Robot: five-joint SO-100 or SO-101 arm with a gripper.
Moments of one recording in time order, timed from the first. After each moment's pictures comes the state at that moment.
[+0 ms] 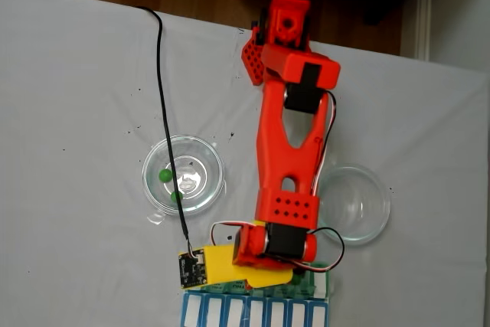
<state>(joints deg) -0.2 79.5 62.7 76.4 -14.2</state>
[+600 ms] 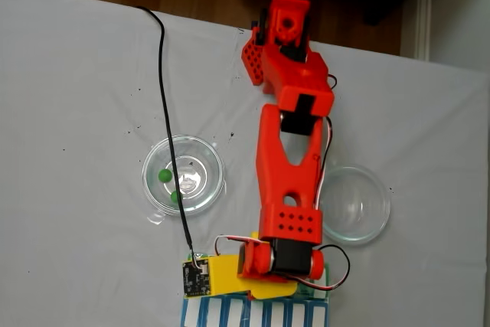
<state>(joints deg) -1.0 67.3 40.8 89.3 -11.2</state>
